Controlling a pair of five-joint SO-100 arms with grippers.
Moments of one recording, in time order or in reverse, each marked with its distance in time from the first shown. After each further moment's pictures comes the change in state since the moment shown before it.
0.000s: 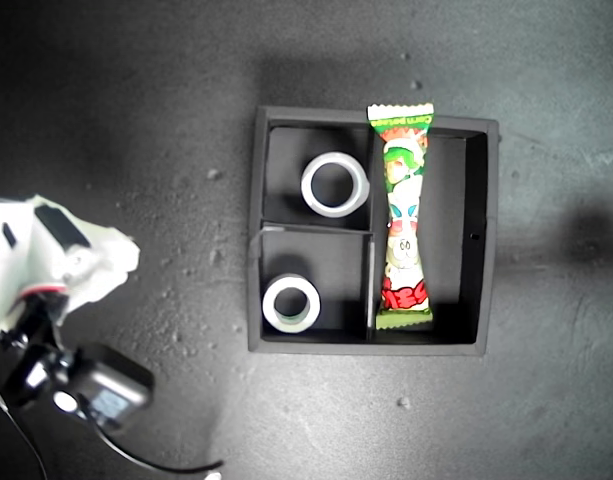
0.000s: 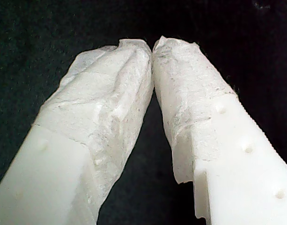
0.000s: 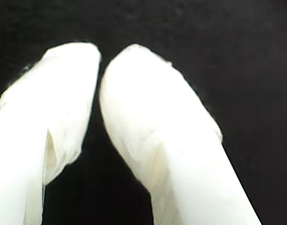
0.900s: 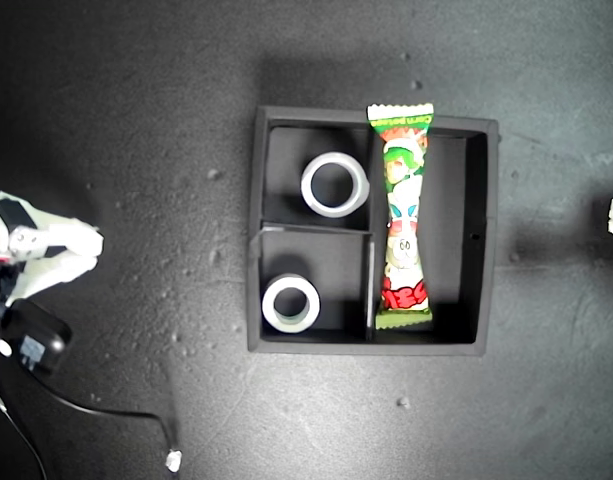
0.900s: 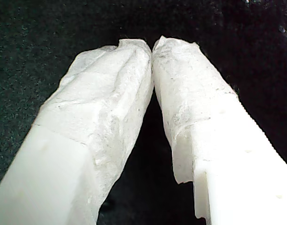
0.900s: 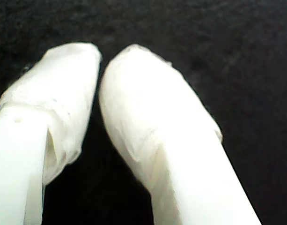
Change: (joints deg) arm 0 2.3 53.5 49.4 -0.3 -4.3; arm 1 1.8 16.6 21.0 -3.1 0.1
